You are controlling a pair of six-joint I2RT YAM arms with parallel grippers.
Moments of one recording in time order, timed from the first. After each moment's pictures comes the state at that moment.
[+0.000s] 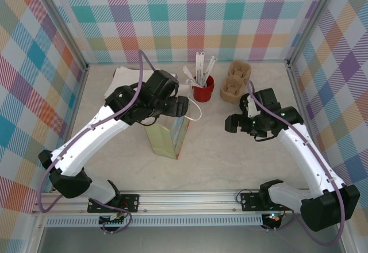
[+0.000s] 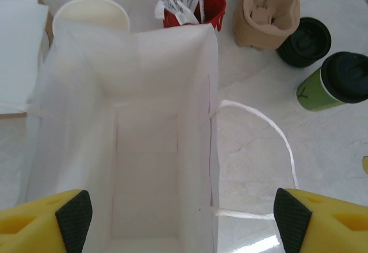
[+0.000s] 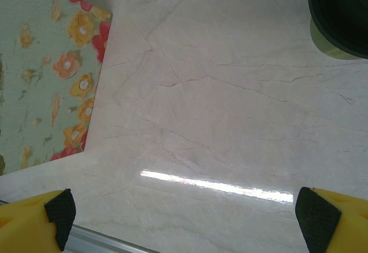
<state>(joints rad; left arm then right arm) -0.88 1.46 1.80 -1.18 -0.32 -0.52 0.31 1.11 1.10 -1.09 -0.24 0.36</state>
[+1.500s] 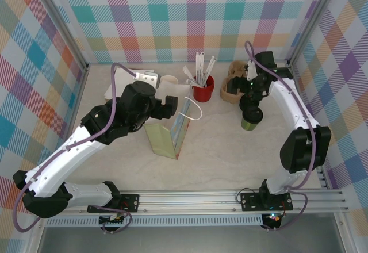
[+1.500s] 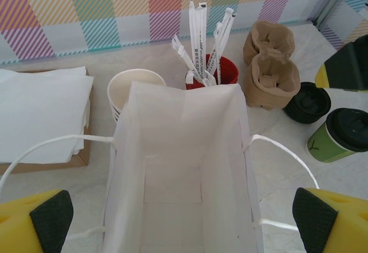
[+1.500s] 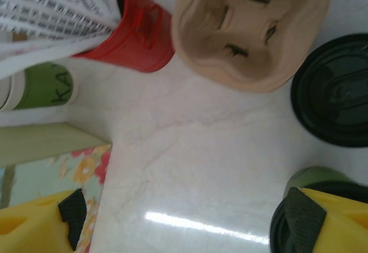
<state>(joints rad) -0.88 1.20 1.52 -0.92 -0.46 -0.40 0.12 1.68 1.58 -0.98 -0.29 0.25</state>
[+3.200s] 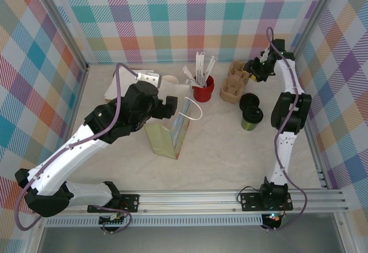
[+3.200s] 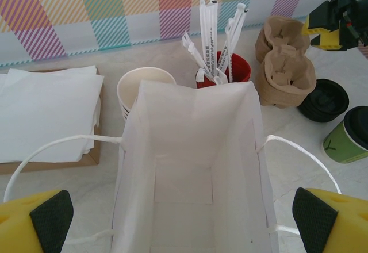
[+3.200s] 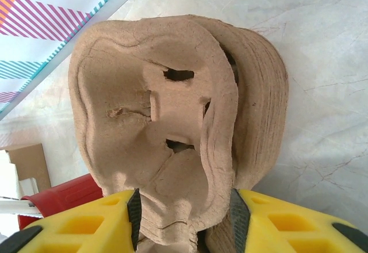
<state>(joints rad) -0.88 1.22 1.52 -0.92 -0.49 -0.39 -0.10 2.35 2.24 -0.96 -0.51 0.44</state>
